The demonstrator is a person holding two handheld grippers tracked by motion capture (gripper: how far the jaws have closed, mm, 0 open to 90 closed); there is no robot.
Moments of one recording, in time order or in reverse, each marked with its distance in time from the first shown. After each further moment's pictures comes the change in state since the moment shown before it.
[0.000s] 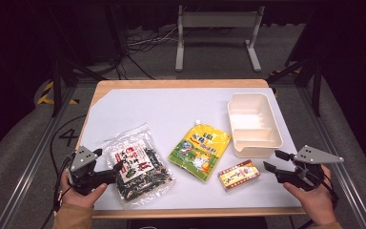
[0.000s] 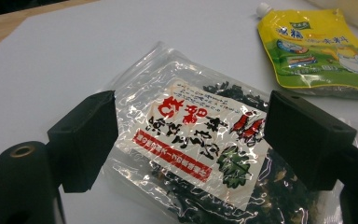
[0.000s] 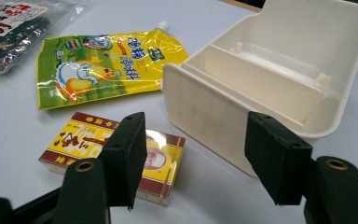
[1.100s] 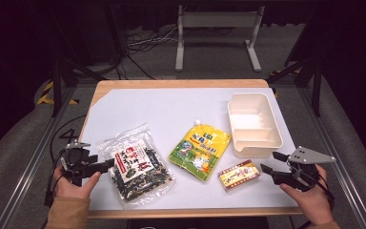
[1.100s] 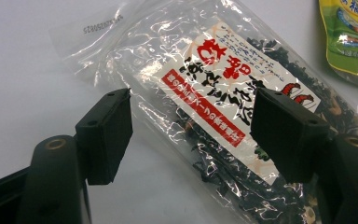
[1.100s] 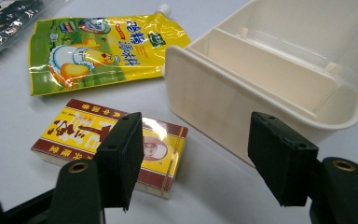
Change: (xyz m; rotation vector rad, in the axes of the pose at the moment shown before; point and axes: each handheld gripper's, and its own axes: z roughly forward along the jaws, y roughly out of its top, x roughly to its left) left arm 0.045 -0.001 0.020 0.279 -0.024 -0.325; right arm 0.004 -0.004 0.010 0.051 -0.003 -0.015
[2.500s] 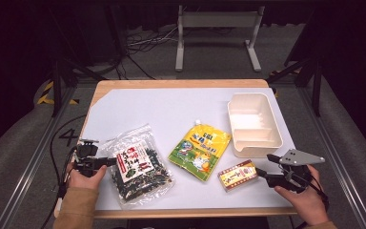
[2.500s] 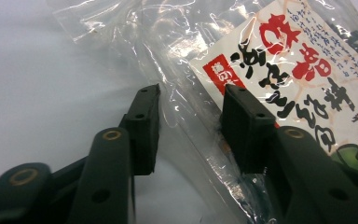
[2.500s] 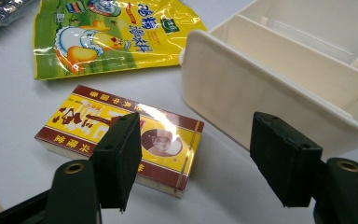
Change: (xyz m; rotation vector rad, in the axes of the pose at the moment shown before) left arm 0.020 0.004 0.055 0.119 0.004 -0.113; right arm 0.009 -0.001 0.012 0.042 0.020 -0.045
